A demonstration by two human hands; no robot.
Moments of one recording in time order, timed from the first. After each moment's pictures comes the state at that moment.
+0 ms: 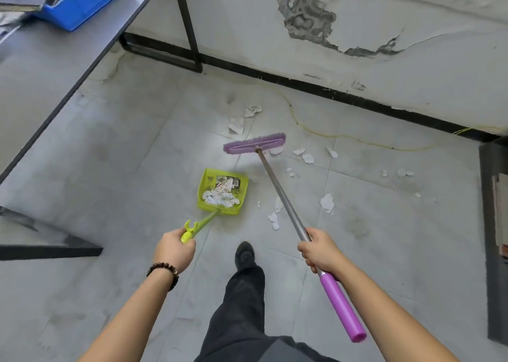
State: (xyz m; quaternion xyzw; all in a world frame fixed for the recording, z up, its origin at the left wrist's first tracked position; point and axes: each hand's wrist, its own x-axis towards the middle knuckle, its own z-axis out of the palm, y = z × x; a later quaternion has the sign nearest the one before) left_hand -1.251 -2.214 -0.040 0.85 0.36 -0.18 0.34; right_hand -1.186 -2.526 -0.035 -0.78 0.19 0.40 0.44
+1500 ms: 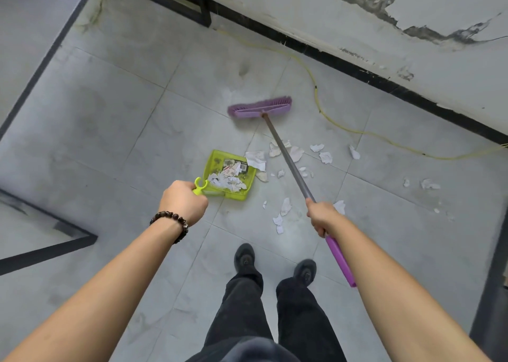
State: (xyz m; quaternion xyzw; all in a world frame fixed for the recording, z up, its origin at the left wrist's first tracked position) left_hand -0.958 -2.138 -0.047 0.84 0.38 -0.26 0.28; right_hand -0.888 -2.440 -0.146 -0.79 0.28 0.51 0.22
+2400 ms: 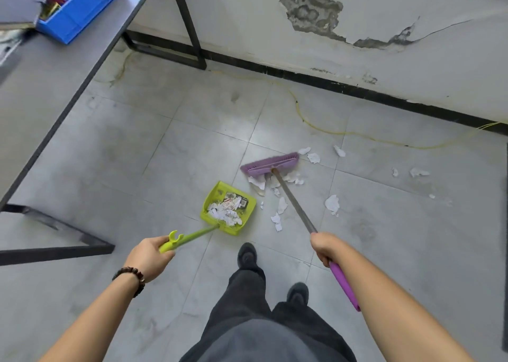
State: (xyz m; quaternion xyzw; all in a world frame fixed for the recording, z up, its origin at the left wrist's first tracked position) left_hand -1.207 -2.202 -0.003 0.88 0.32 -0.27 0.22; right_hand -1.085 -2.579 -0.082 -0.77 0.24 0.54 0.22
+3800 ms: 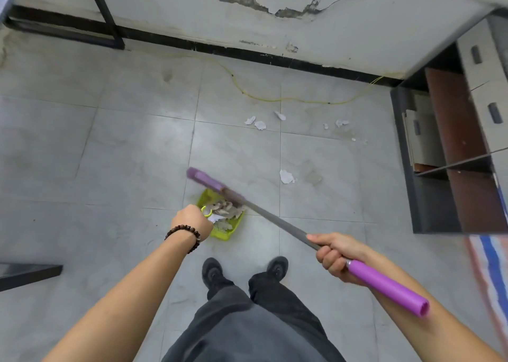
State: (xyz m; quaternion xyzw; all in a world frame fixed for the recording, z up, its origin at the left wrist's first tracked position) left_hand -1.242 -2.235 -0.027 0.89 0.16 -0.38 0.21; right_hand -1.307 -2.536 0.058 -0.42 0.54 0.46 0.57
